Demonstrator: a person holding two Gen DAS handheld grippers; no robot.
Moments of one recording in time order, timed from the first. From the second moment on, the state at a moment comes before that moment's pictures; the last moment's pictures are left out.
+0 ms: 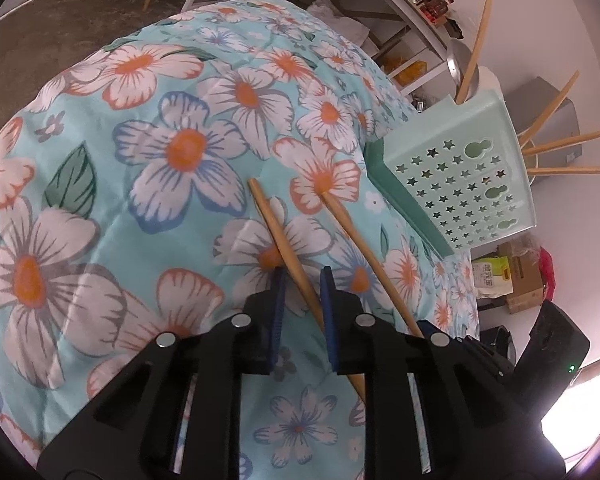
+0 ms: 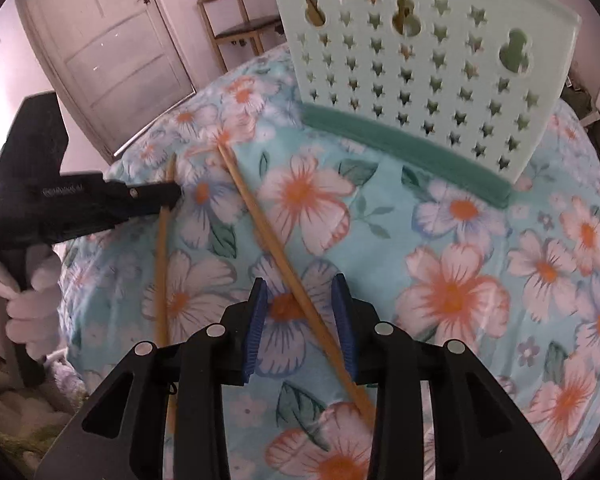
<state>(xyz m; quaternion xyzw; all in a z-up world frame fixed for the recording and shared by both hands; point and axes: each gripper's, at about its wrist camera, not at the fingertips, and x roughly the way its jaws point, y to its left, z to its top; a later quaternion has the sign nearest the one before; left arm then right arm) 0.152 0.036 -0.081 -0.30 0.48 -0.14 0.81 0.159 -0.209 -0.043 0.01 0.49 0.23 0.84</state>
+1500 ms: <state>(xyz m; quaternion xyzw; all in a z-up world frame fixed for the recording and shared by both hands) 0.167 0.036 -0.083 -0.32 0.50 -0.13 0.80 0.192 -0.209 -0.048 0.11 0.52 0.23 0.82</state>
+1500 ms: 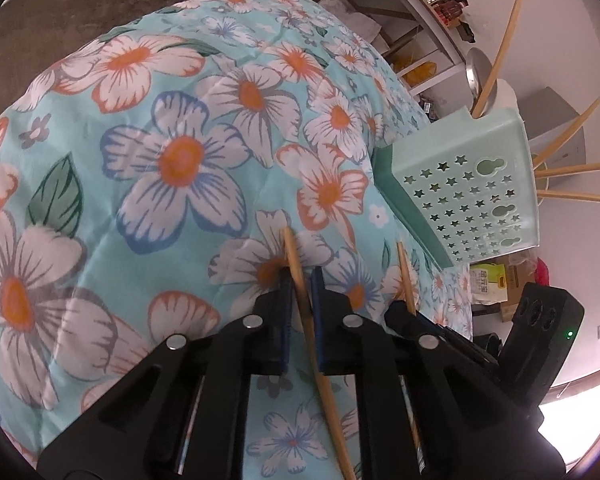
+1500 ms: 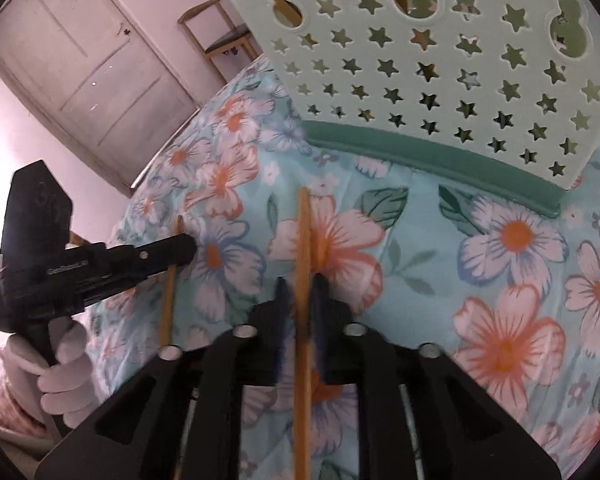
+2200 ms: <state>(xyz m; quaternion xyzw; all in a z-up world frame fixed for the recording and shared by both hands) 0.175 0.014 -0.083 -0.28 0.51 -0.17 0.80 0.185 -0.232 -0.047 0.12 0.53 0.21 0.82</state>
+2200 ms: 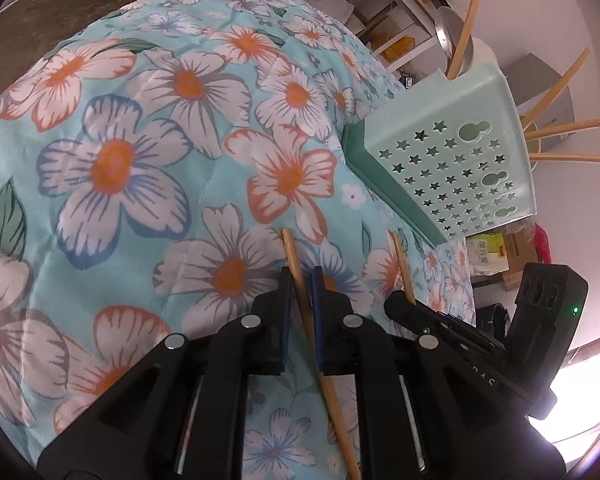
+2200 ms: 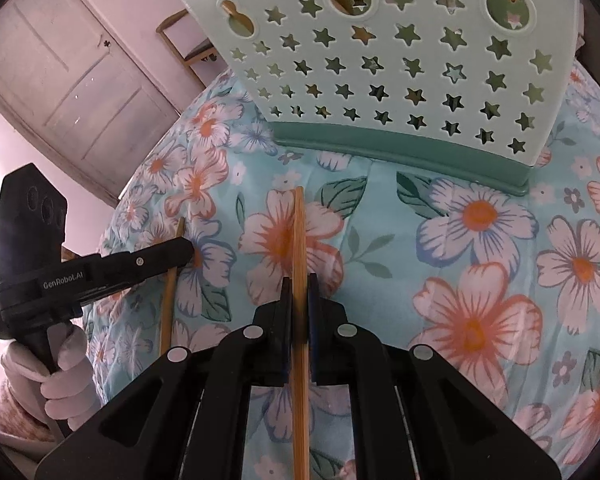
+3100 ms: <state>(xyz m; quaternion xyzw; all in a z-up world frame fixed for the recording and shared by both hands) 0.167 -0.013 -0.072 -0.19 0.49 -0.16 0.83 0.184 -0.231 -0.047 0.14 0.53 0.20 0.81</state>
